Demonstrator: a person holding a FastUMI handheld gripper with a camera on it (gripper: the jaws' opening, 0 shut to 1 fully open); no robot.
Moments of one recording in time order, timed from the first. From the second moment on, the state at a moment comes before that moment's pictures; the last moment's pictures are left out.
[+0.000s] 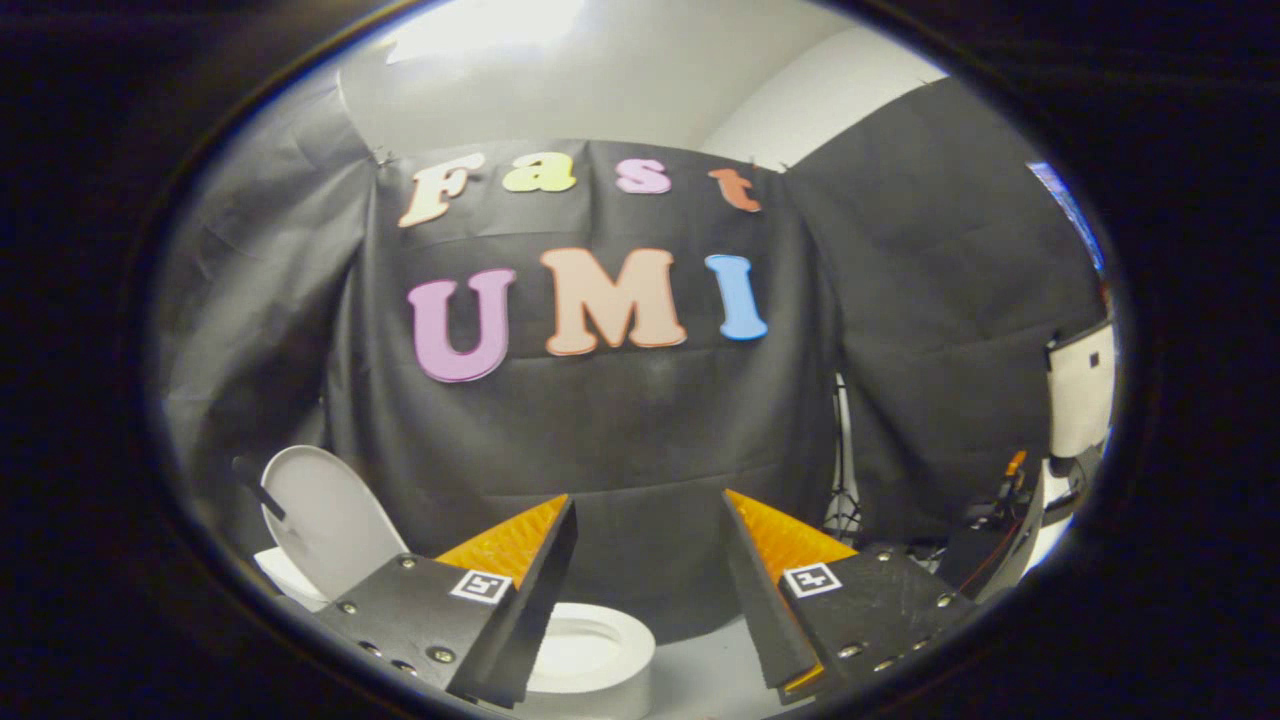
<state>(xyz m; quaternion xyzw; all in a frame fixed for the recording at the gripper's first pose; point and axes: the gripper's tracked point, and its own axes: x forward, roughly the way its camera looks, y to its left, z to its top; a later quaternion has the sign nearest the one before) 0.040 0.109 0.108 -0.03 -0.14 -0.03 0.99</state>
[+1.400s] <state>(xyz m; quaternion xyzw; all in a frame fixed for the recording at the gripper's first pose) 0.036 0.017 0.003 0.05 -0.02 -0.11 0.99</state>
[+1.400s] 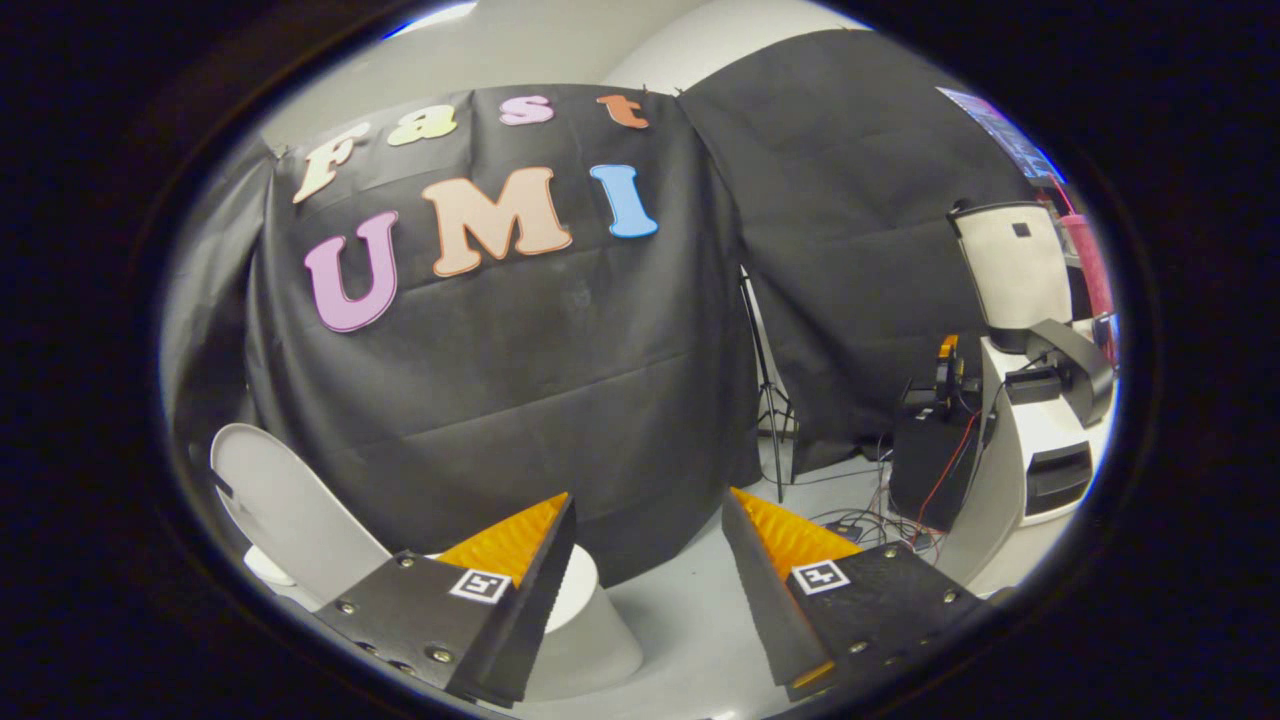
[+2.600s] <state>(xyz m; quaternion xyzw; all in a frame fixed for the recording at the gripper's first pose) 0.037 0.015 0.004 0.06 -0.02 -0.11 0.99</state>
